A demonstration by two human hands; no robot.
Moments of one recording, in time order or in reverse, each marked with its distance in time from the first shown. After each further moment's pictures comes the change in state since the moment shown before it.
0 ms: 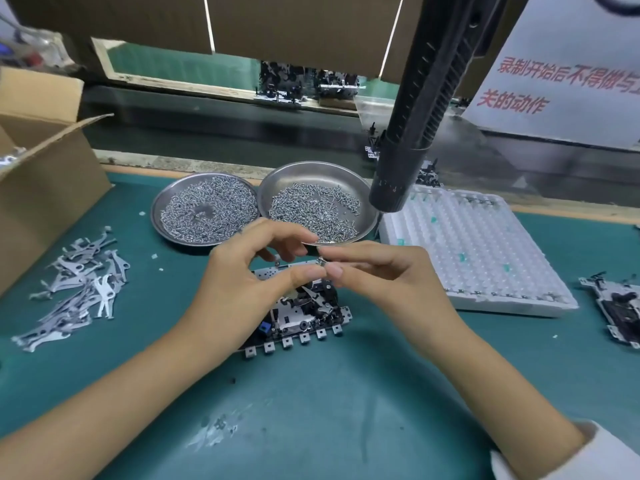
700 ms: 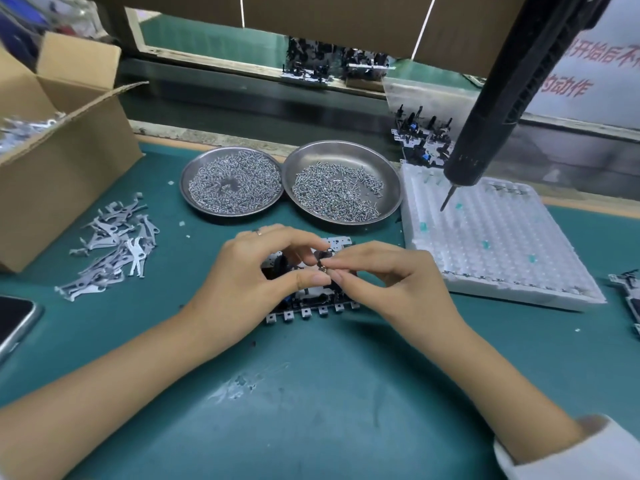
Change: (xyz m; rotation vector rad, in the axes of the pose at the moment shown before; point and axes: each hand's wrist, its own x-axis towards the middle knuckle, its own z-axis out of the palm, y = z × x) left_hand -0.024 0.004 -0.012 0.183 -0.084 -0.042; right_hand -0.011 0.016 0.012 -0.234 -0.093 -0.195
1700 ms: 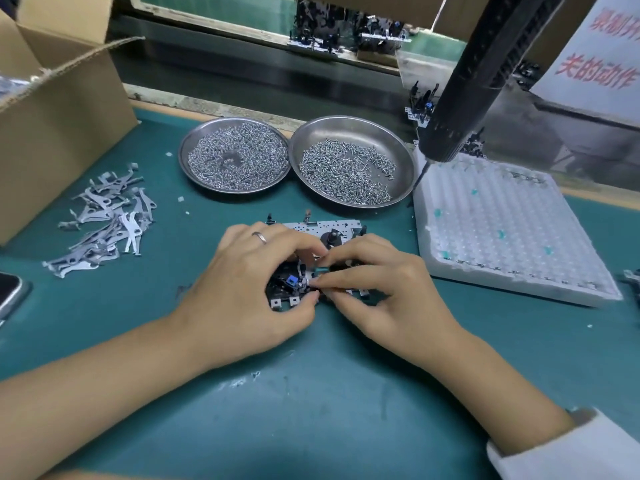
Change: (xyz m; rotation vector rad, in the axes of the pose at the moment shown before) left_hand -0.019 -0.007 -0.002 0.381 -0.068 0.077; right_hand -0.003 0.015 0.012 -0.487 -0.124 -0.297
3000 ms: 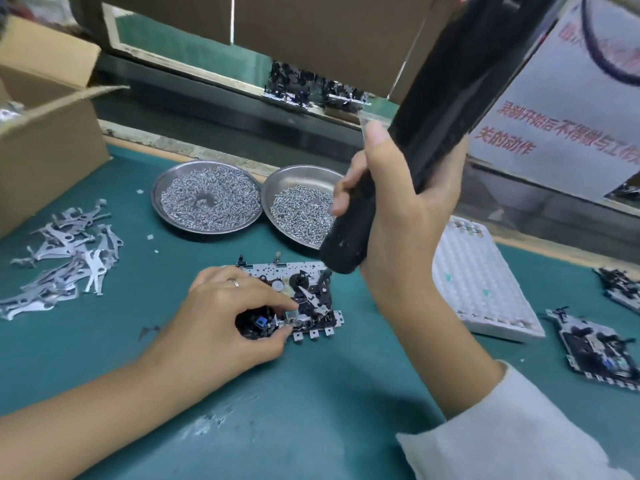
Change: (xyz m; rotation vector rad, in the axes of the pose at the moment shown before) left_hand 0.006 -0.004 0.010 -0.148 0.110 -0.047; right_hand 0.090 -0.050 -0.042 0.717 0.732 0.117
